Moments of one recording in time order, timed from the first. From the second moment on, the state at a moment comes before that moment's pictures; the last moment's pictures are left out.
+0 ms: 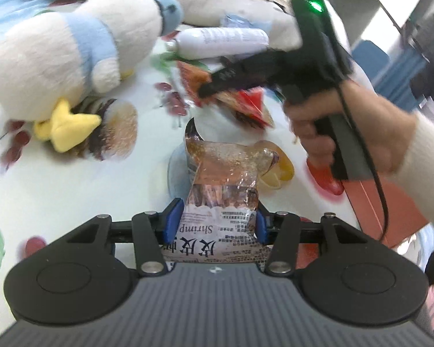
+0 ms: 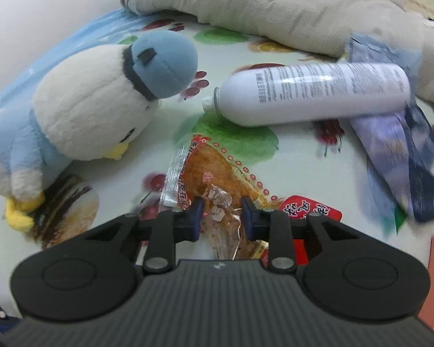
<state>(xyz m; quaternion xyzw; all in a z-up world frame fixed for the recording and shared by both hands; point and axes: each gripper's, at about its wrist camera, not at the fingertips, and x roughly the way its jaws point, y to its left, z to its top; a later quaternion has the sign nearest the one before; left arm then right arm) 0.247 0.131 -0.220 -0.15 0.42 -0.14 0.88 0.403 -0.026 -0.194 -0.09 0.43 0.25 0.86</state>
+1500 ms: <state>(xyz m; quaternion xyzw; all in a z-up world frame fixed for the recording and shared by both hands) 0.136 0.068 -0.115 -0.15 0.38 -0.06 0.91 0.123 -0.174 -0.081 0.06 0.38 0.17 0.91</state>
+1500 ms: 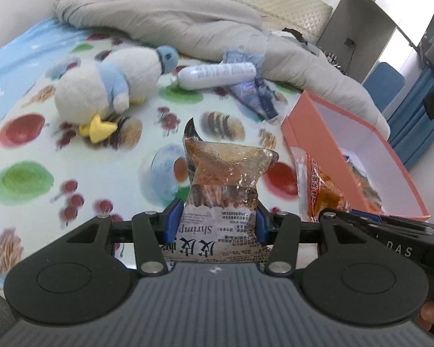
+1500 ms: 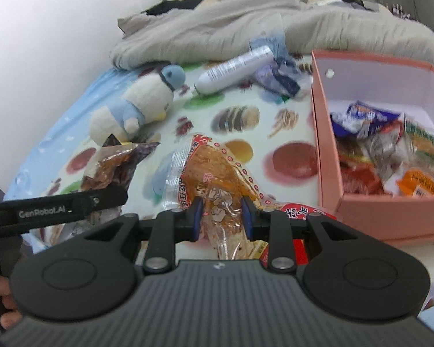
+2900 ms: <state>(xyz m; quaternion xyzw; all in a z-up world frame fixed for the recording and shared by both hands) 0.320 -0.211 -0.070 -0.08 0.42 -0.20 0.88 0.233 -0.398 -0.087 0.09 0.40 0.00 0.91</state>
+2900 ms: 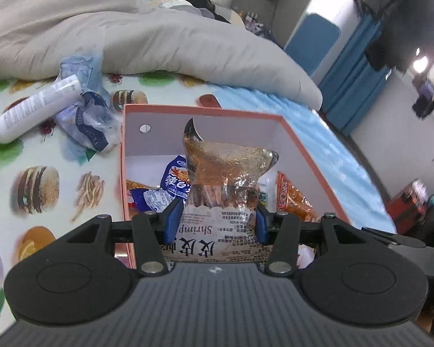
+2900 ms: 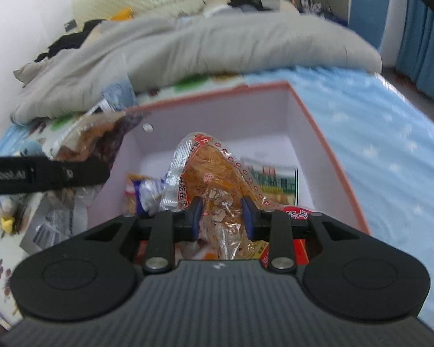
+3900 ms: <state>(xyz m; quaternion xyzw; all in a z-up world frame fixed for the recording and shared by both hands) 0.175 -0.139 0.067 -0.05 0.32 -0.21 0.92 0.088 -0.370 0.062 0.10 0.26 0.00 0.96</state>
